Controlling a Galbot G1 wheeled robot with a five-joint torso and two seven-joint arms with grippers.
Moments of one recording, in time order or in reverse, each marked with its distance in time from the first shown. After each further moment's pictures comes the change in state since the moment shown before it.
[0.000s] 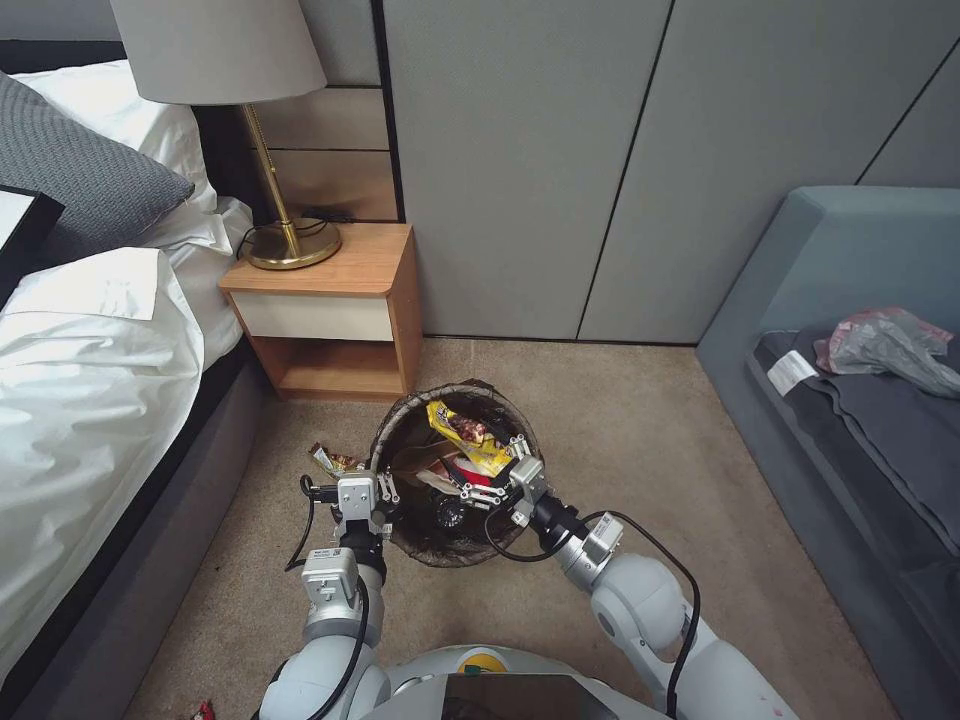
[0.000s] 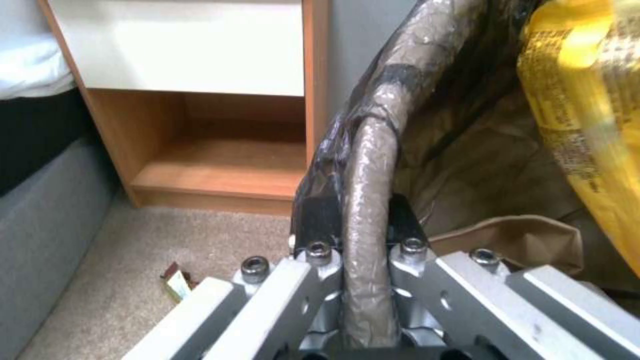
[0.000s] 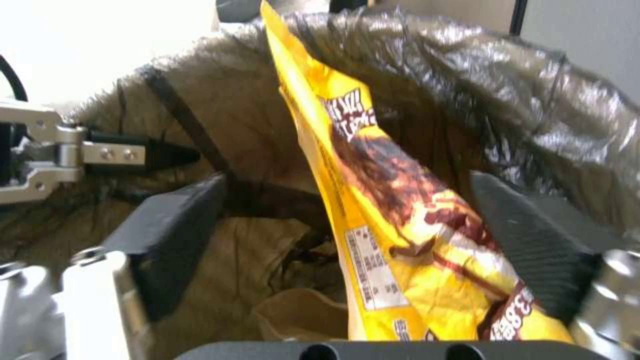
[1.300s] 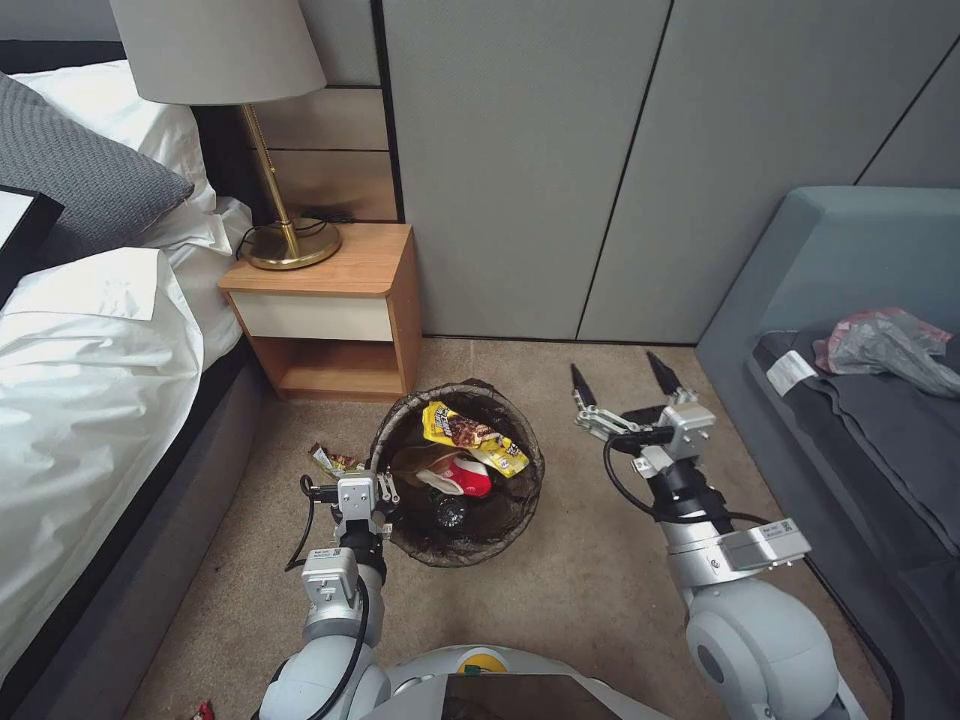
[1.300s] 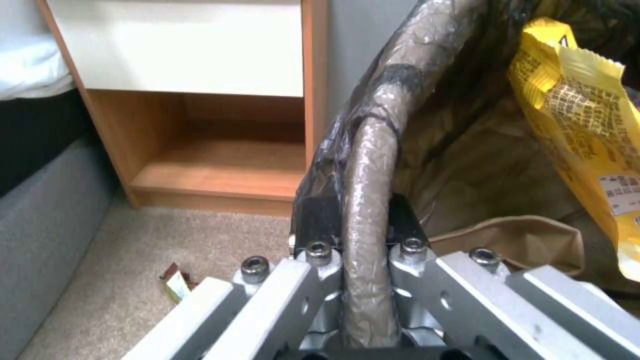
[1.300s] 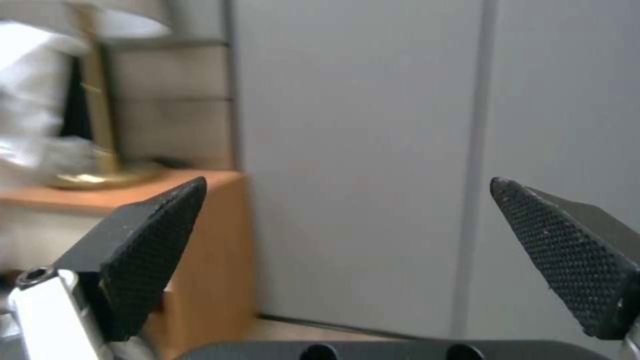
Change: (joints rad) left arm 0.000 0.000 0.000 0.000 0.000 0.000 0.000; right arm -0.135 0.015 0.272 0.320 0.146 -0.026 0.174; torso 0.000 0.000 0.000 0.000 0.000
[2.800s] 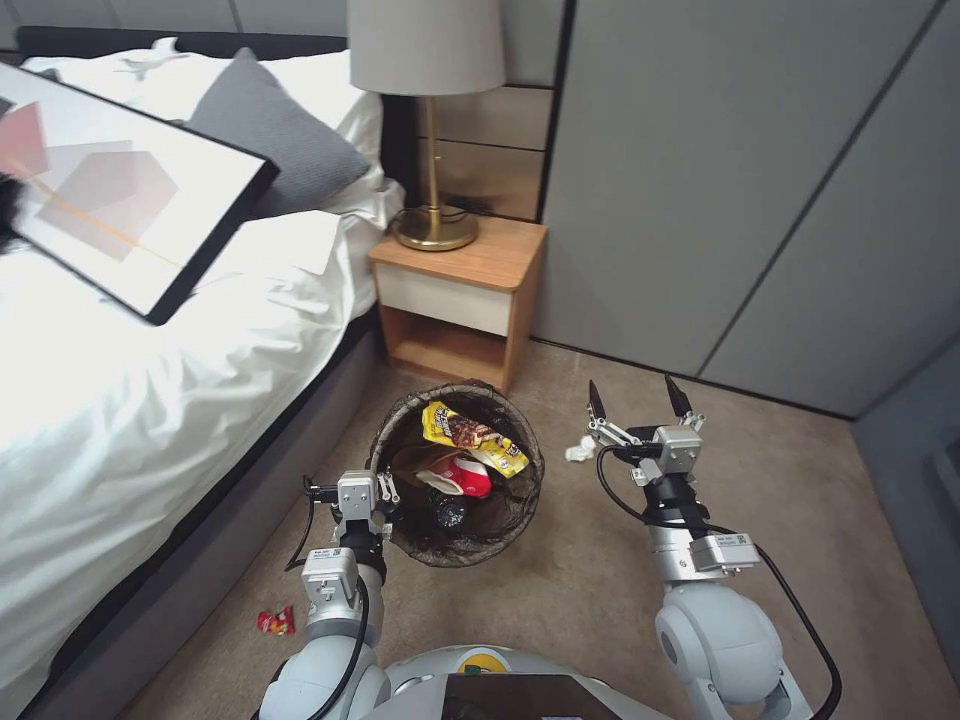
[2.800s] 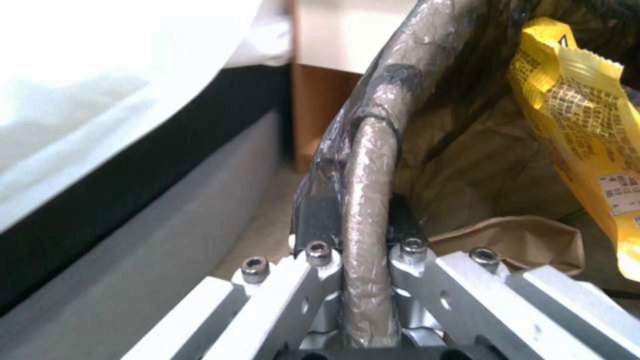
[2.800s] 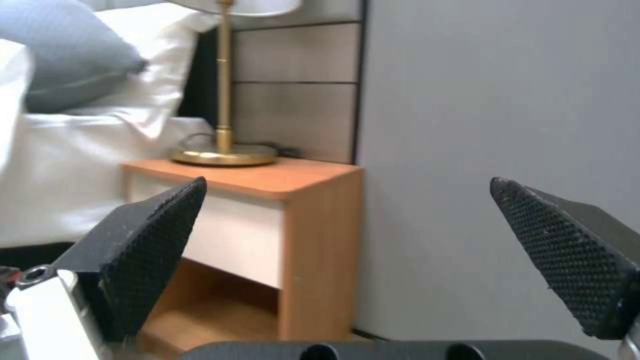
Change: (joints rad) left arm 0.000 0.000 0.000 0.000 0.000 0.000 0.000; right arm -0.099 0.196 0.063 -0.092 -0.300 0.063 0.231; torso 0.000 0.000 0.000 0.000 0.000
